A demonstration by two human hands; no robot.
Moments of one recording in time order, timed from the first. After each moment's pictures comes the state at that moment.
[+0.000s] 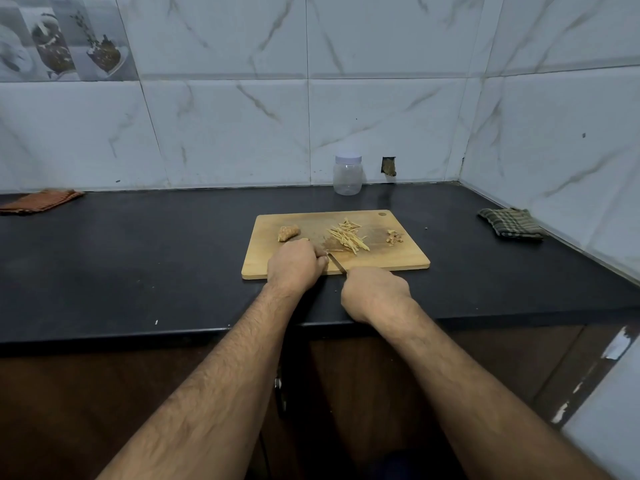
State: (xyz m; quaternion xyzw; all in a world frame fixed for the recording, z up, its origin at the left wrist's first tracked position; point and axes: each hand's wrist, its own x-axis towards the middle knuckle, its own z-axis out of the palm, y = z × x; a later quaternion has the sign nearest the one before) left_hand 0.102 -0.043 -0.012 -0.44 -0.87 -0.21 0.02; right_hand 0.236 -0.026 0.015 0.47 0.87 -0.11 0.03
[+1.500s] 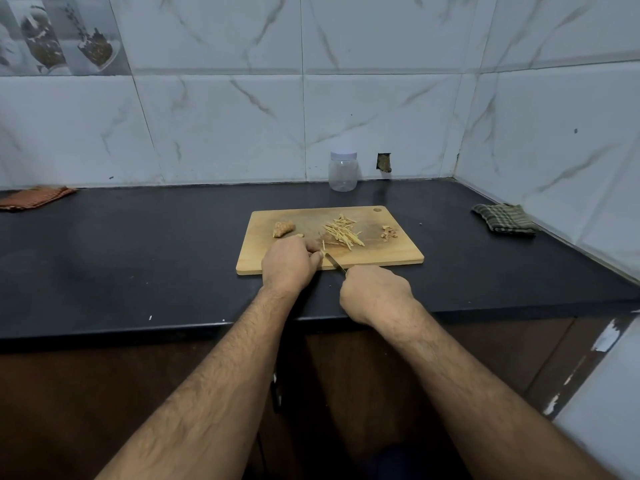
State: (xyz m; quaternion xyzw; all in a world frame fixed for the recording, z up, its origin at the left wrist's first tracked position) left_hand 0.099 -0.041 -0.027 -0.41 -0.87 -0.28 0.05; right_hand 0.248 -0.032 0.015 0.47 0.87 -0.12 0.03
